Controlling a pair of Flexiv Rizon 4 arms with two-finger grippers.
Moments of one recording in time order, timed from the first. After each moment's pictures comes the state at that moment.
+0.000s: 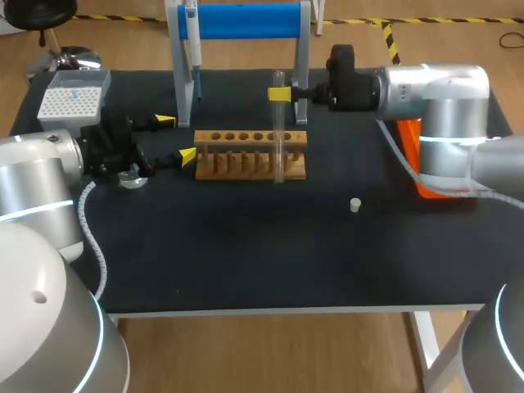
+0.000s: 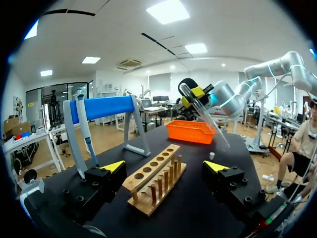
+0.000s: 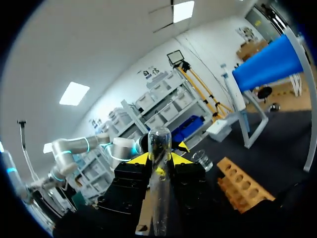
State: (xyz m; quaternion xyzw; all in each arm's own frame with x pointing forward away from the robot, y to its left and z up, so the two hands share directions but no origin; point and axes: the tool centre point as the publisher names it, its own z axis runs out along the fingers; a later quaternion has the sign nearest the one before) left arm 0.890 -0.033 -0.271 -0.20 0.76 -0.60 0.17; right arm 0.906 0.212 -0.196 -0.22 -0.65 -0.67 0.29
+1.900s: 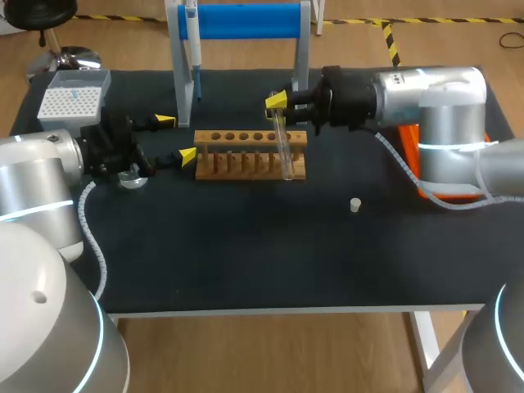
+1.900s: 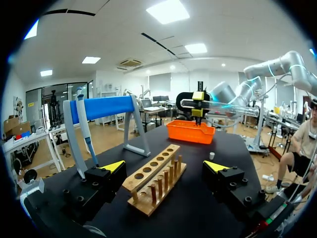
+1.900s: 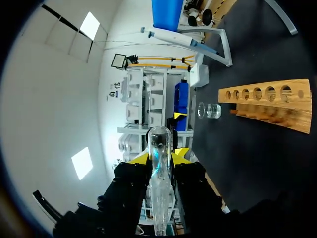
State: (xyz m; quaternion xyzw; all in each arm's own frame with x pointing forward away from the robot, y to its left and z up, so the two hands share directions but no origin) left arm 0.890 -0.034 -0.271 -0.20 0.76 -0.60 0.17; right arm 0.888 0.216 -0.206 -0.46 -0.53 -0.49 0.52
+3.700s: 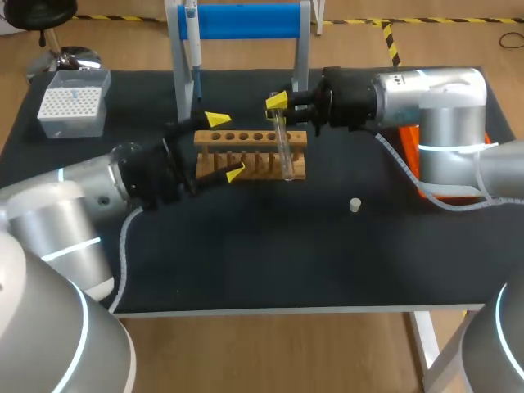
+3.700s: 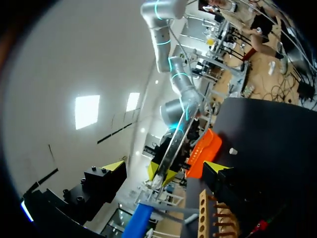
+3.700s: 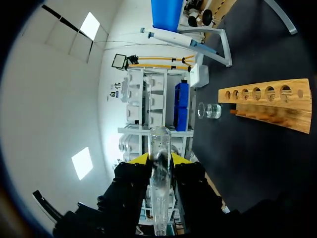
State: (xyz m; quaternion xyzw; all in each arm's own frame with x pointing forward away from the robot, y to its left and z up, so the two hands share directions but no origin) left arm 0.820 -0.136 -0.207 0.29 0.59 -0.54 0.53; right arm 0.888 0.216 -0.206 -0.46 -0.53 -0.49 0.52
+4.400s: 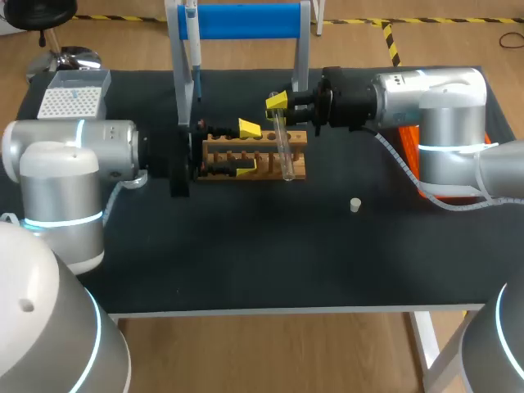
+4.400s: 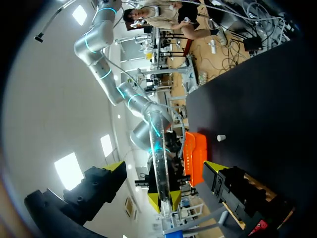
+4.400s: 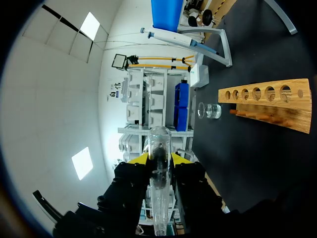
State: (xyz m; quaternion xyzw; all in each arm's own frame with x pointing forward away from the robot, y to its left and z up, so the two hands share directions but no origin) left arm 0.813 -0.172 -0.208 0.52 0.51 -0.43 0.53; right arm 0.888 0.216 -0.206 -0.46 -0.53 -0.49 0.52
